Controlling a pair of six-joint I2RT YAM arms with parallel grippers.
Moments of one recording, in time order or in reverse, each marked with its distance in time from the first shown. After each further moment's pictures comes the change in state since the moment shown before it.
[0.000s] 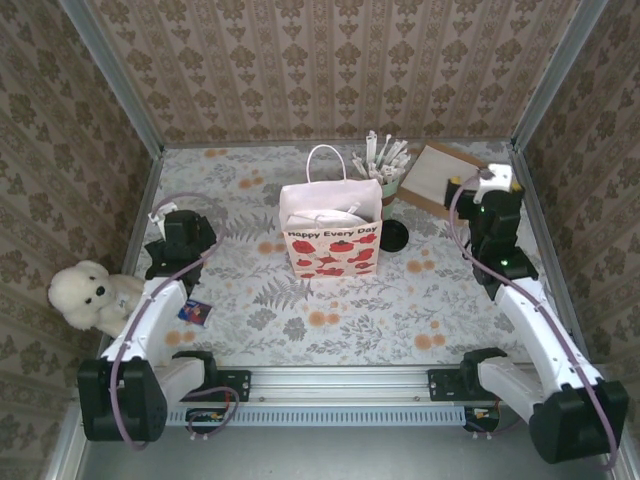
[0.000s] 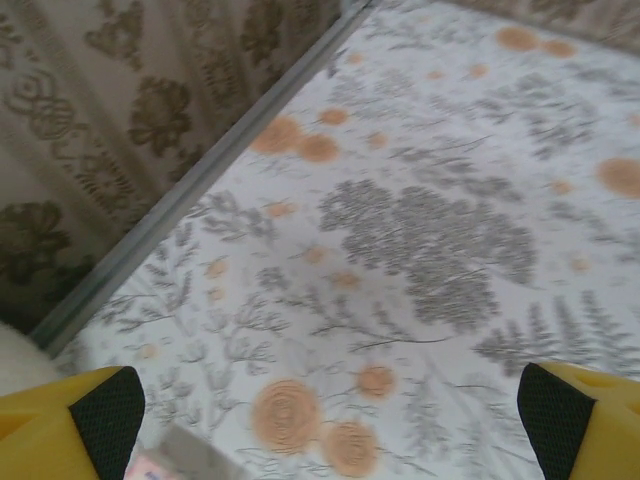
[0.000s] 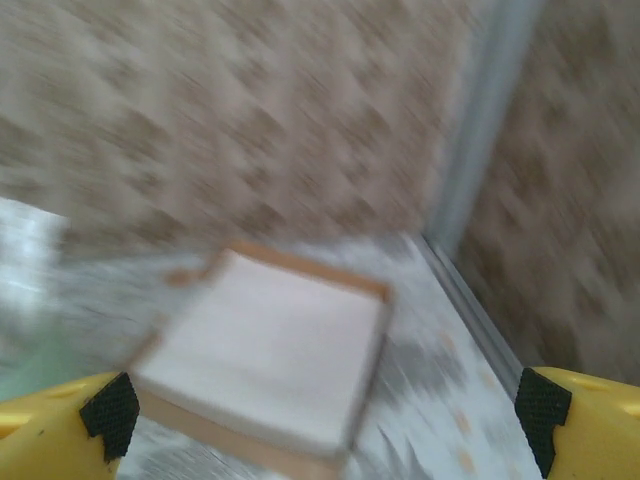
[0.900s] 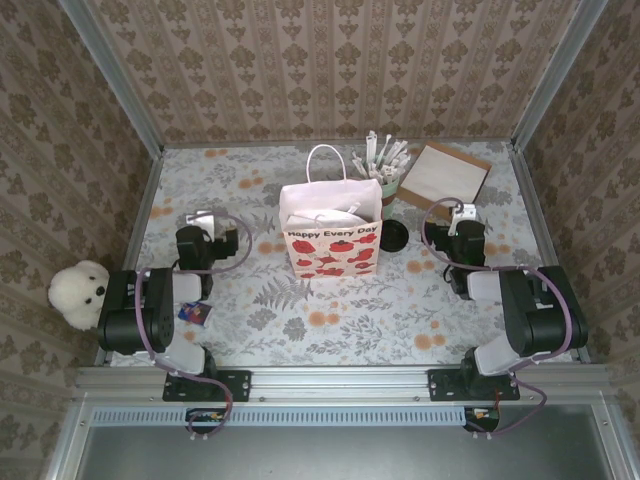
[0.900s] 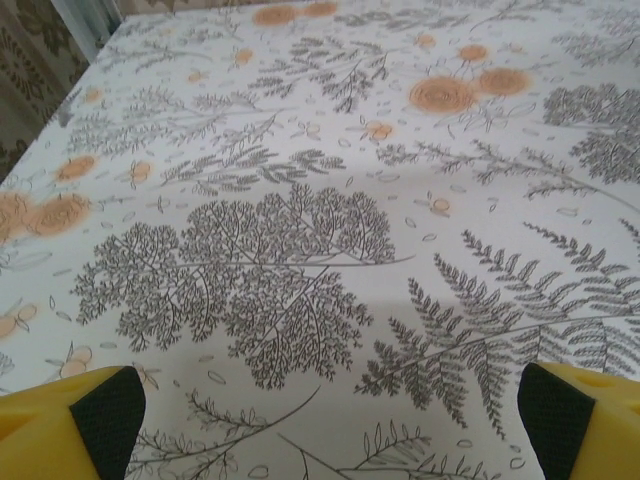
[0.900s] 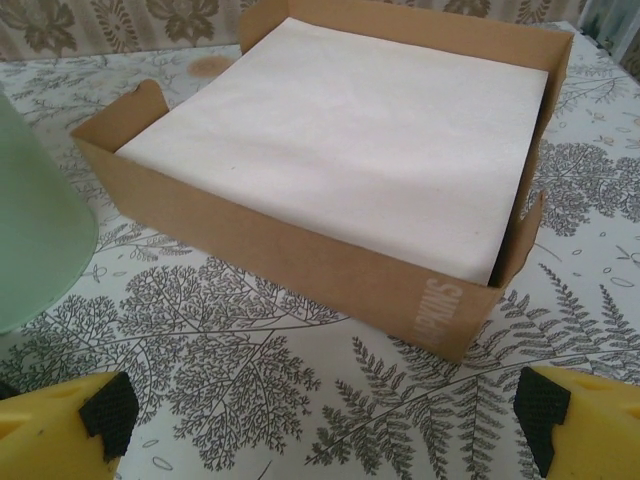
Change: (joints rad) left arm 0.062 0.466 -0.226 0.902 0.448 0.393; right arm -0.037 0.542 -0.295 0.687 -0.279 0.018
